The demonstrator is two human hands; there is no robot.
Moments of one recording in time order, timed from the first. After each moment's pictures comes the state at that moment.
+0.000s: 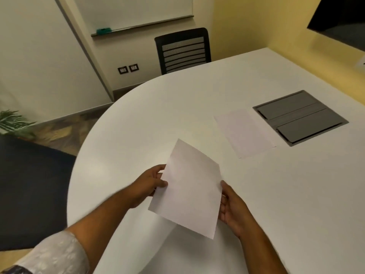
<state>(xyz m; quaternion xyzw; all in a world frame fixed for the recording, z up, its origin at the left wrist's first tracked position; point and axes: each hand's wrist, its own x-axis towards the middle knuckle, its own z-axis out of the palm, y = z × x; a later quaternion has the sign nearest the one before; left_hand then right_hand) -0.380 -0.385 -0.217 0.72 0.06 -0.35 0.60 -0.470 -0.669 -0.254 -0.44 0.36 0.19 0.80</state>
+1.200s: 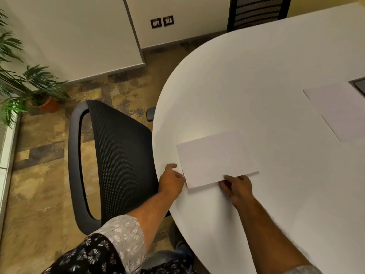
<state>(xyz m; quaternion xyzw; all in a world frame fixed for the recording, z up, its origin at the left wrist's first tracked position) -0.384 -0.060 -0.341 0.78 0.26 -0.23 0.52 -0.400 -0.293 -0.365 -0.49 0.51 0.07 0.70</state>
